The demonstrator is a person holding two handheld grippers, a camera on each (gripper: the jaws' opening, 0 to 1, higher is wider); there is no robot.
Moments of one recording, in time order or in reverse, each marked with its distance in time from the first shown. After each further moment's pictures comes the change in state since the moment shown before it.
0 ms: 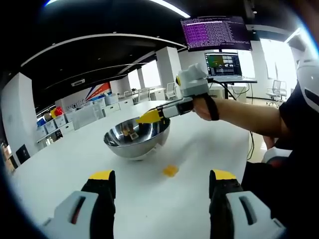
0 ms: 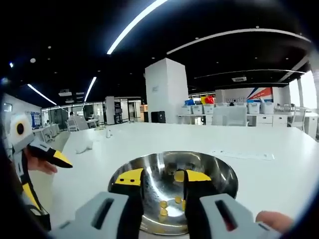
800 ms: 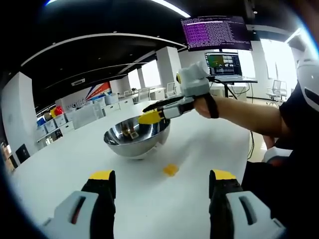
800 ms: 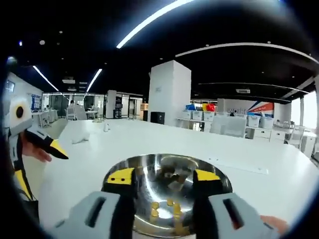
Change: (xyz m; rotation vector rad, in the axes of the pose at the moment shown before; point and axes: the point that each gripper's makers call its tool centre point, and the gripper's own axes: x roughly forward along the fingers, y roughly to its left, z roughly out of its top) left arm 0.001 0.000 -0.003 -0.002 0.003 -0.002; right arm 0.003 -0.010 -0.008 -0.197 0.053 -0.057
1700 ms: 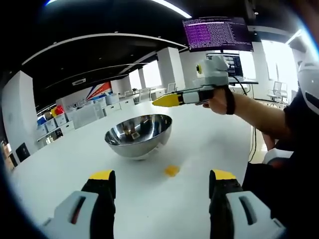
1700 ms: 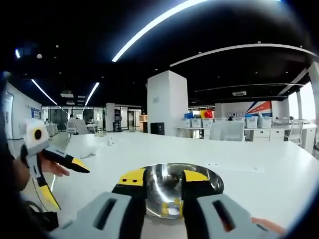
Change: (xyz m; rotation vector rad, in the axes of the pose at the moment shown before) left arm 0.000 0.003 0.001 -0.010 -0.005 0.006; right arm -0.067 0.020 0.036 0.072 -0.127 0.047
